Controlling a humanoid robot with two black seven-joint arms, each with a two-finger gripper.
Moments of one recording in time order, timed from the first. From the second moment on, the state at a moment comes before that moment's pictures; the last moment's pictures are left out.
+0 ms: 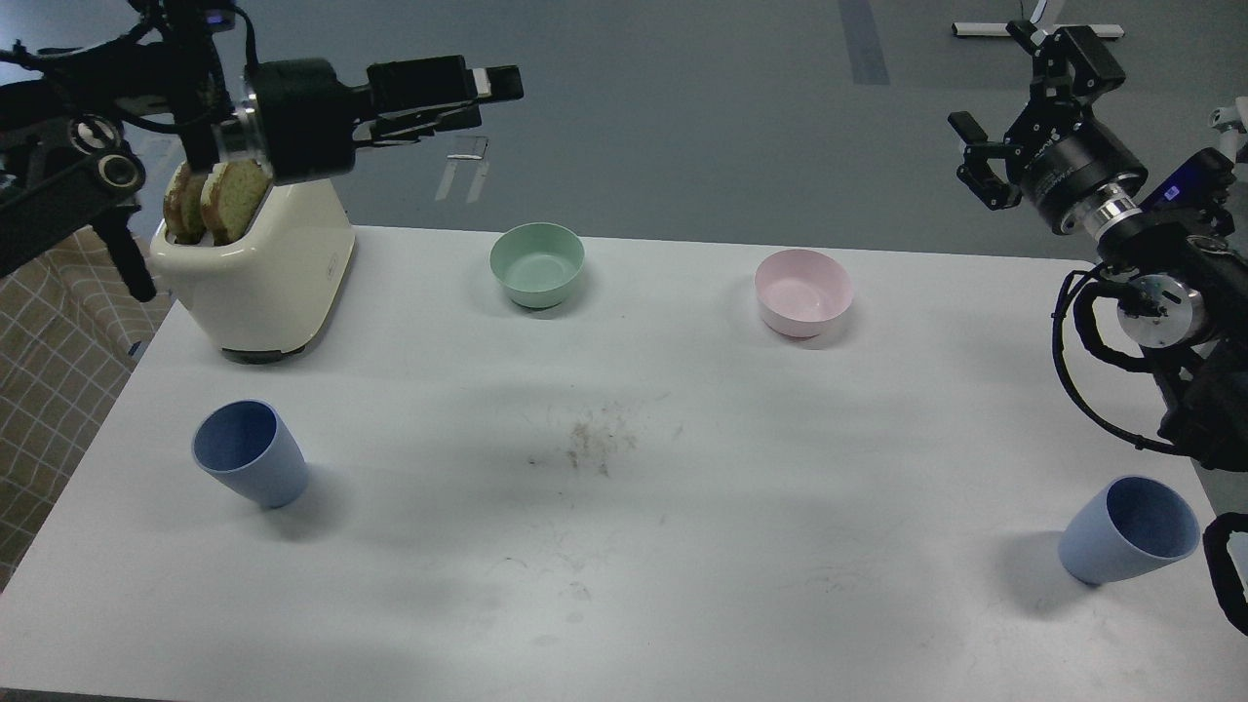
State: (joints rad) left arm -1.14 0.89 -0.40 -1.24 1.16 -0.49 -0.49; right arm 0.97 -0.30 0.73 0.42 -0.41 0.49 0.37
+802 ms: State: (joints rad) left arm -0.73 1.32 -0.39 -1.46 1.56 -0.46 -0.49; right arm 0.95 -0.31 0.73 0.43 -0.41 0.49 0.37
